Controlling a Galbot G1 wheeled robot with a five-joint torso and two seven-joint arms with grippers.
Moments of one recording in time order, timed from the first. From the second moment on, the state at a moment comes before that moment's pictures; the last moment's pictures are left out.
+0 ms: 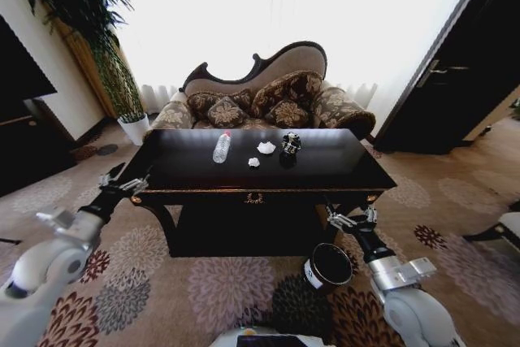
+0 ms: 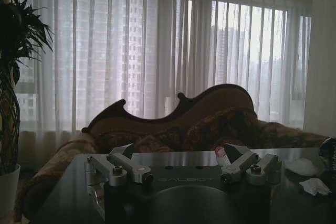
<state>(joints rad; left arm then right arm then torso) 1.53 -0.70 -0.93 -2.09 -0.98 0.08 0.05 -1.69 1.10 0.73 2.25 0.56 0.09 -0.11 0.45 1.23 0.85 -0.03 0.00</state>
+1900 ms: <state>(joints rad) 0.46 -0.86 0.14 -1.49 -0.93 0.14 0.02 -1.70 1.09 0.80 2.20 0.61 0.10 -0.12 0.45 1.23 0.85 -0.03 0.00</state>
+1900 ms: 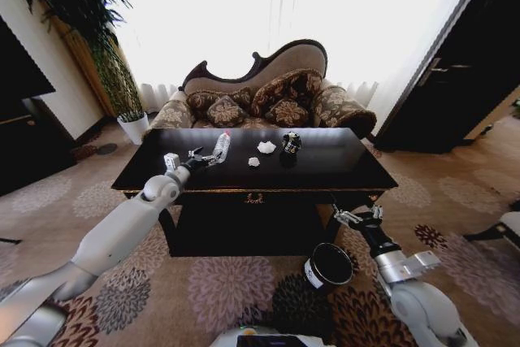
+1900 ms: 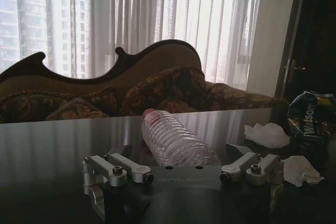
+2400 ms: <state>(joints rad) 0.39 -0.91 0.20 -1.40 -0.93 0.13 0.03 -1.70 1.09 0.81 2.20 0.62 0.11 -0.13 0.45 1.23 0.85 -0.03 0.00</state>
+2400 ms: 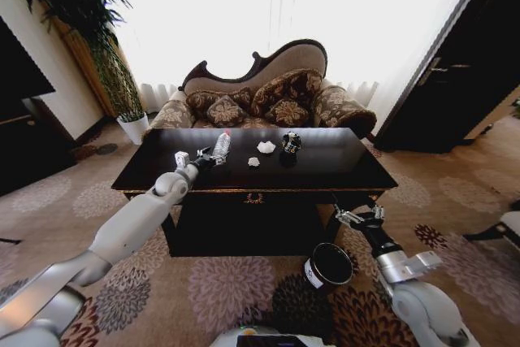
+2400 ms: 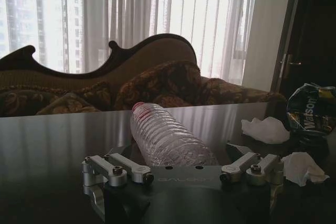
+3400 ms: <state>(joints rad) 0.35 -0.96 0.23 -1.28 -0.88 0.09 0.07 -1.73 1.09 0.82 2.24 0.62 0.10 -0.12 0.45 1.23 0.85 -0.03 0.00</state>
